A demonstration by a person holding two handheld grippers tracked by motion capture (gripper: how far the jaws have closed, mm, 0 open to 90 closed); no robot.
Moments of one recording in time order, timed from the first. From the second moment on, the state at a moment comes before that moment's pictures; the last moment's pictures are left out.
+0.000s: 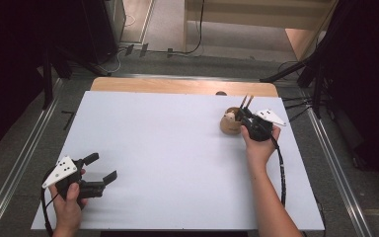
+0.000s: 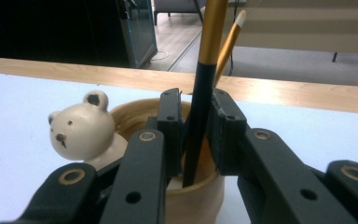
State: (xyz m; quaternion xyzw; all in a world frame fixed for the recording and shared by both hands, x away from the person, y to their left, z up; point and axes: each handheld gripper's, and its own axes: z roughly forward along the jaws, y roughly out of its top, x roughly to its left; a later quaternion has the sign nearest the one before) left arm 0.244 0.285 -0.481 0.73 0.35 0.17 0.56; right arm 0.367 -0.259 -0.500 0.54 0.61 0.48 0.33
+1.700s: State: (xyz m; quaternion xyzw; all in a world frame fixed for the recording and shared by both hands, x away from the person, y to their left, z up) left arm 0.244 0.283 -0.482 0.73 0.35 0.17 0.55; right arm 0.368 -0.262 -0.494 0.53 0.62 0.47 0.33
